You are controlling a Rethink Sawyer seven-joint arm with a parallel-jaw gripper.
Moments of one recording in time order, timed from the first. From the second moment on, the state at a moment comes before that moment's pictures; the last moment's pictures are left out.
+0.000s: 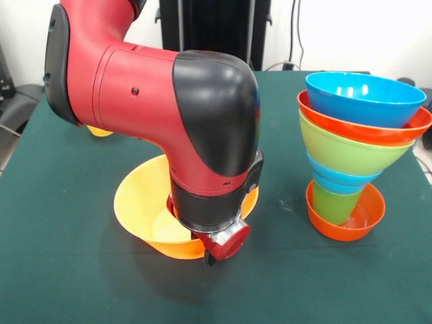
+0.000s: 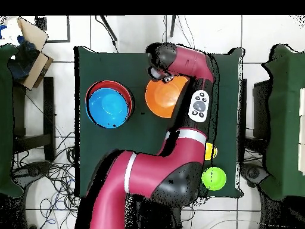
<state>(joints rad) -0.17 0.07 -0.27 0.53 0.25 1.07 2.30</state>
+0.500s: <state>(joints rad) -0.17 0.07 -0.27 0.53 0.28 1.07 2.30</state>
